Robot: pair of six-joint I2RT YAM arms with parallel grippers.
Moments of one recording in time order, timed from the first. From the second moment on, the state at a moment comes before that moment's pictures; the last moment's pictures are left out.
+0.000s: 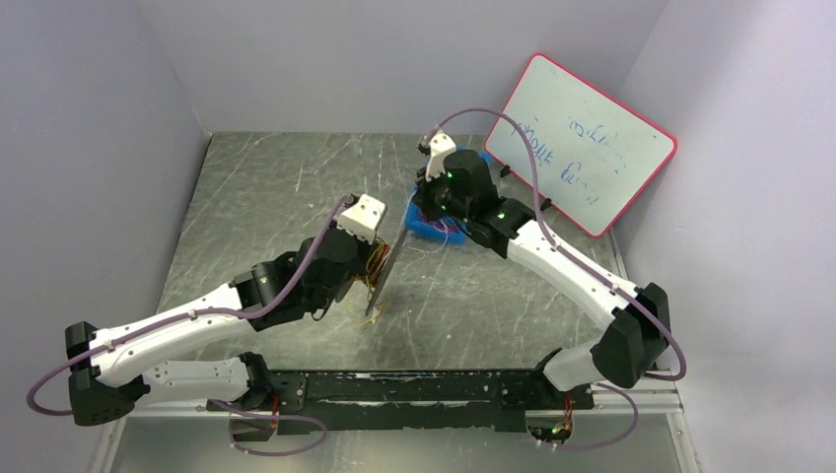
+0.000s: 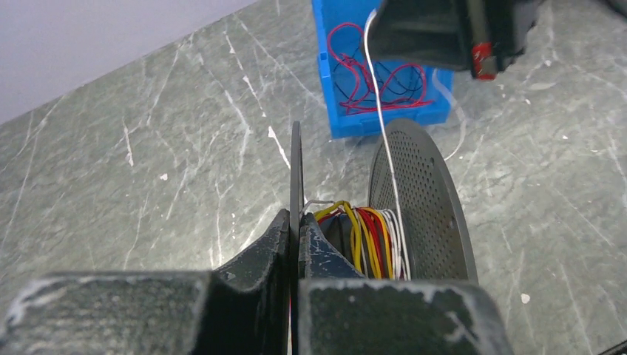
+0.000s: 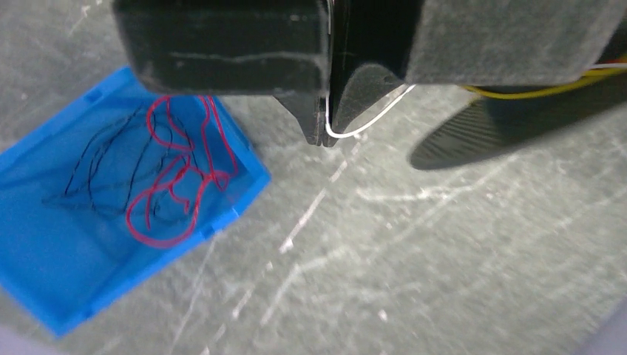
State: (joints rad) left arm -1.13 1.05 1.01 -0.35 -0.72 -0.11; right arm 0.72 1.42 1.31 -0.30 0.04 0.10
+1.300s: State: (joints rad) left arm -1.14 0.97 1.25 -0.09 -0.80 -0.02; right arm 0.86 1.35 0.31 0.72 -0.19 0.48
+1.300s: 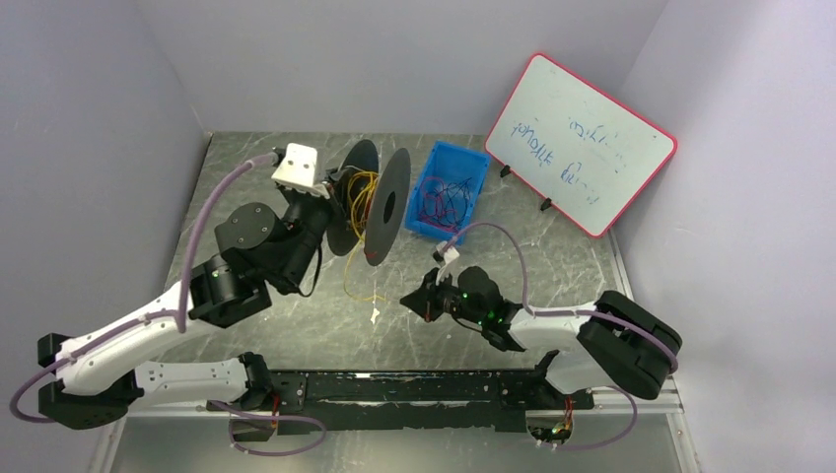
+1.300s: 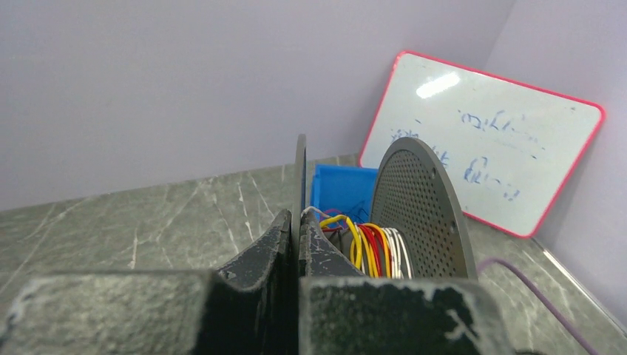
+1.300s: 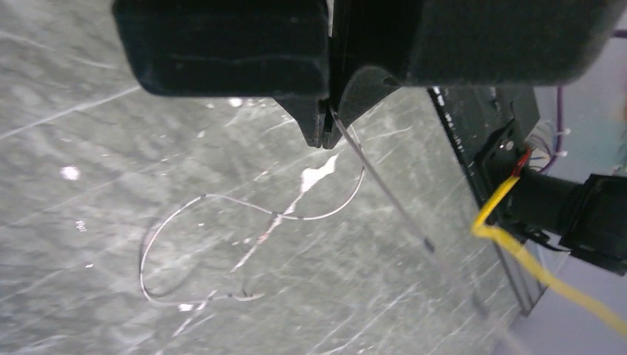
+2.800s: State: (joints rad) left arm -0.97 1.10 0.97 -0.08 -0.85 -0.20; right arm 1.46 1.14 1.24 -0.29 0.69 -0.19
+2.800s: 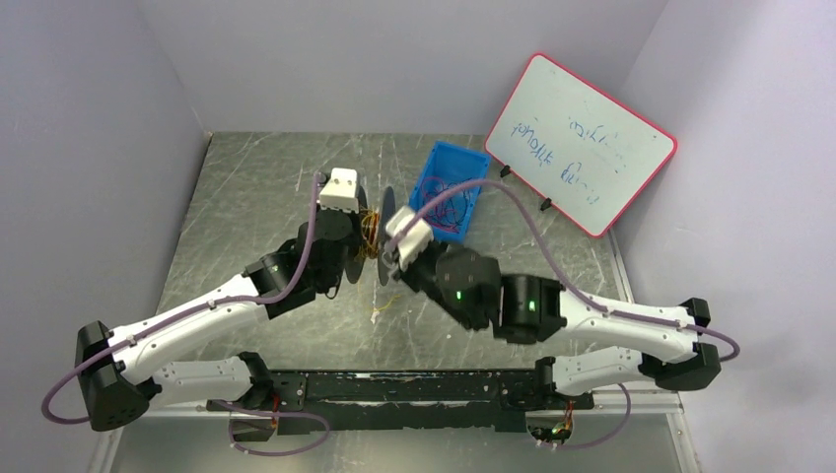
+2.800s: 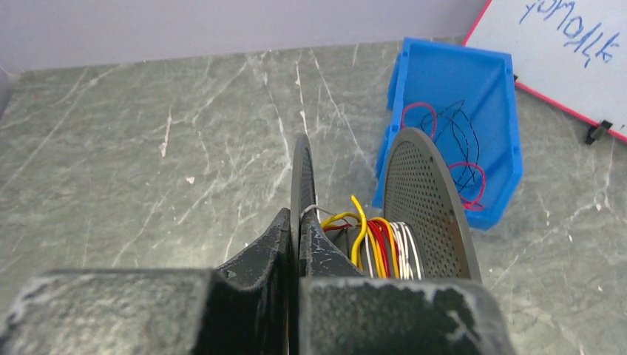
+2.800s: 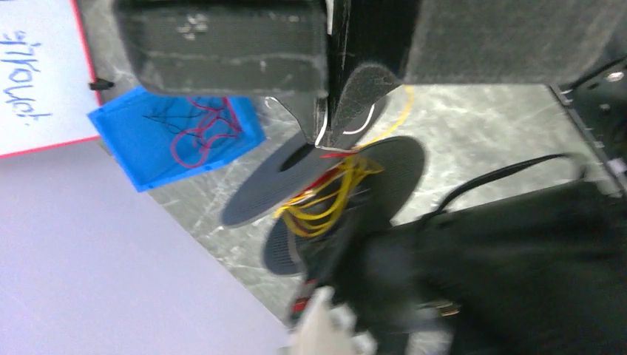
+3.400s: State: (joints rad) left arm -0.96 0.97 0.97 -0.31 -0.59 -0.23; right arm 0.88 1.36 1.37 -0.32 0.18 -0.21
